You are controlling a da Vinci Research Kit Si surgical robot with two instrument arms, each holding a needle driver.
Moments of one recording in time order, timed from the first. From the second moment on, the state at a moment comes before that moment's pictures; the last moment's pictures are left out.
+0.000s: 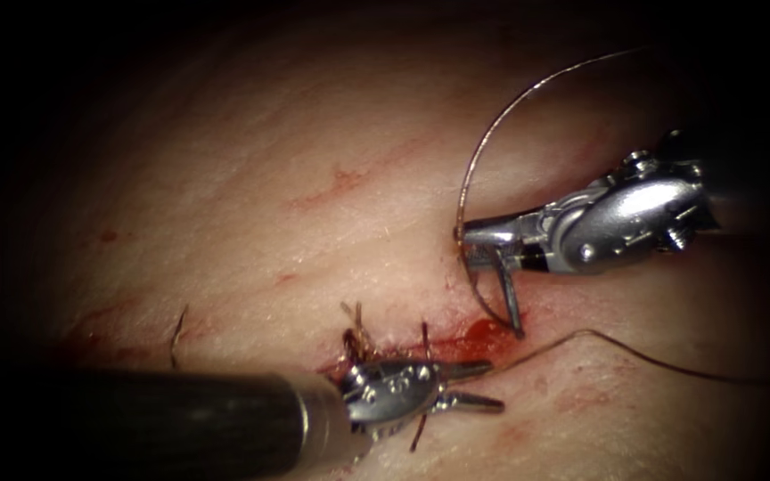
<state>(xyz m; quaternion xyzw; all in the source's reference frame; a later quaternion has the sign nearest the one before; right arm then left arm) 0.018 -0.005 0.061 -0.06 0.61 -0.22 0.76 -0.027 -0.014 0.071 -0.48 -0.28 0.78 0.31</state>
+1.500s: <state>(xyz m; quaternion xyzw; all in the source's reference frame) 0.017 -0.011 0.068 -0.04 0.59 -0.22 0.78 -0.025 -0.012 0.069 -0.48 -0.28 0.77 0.32</state>
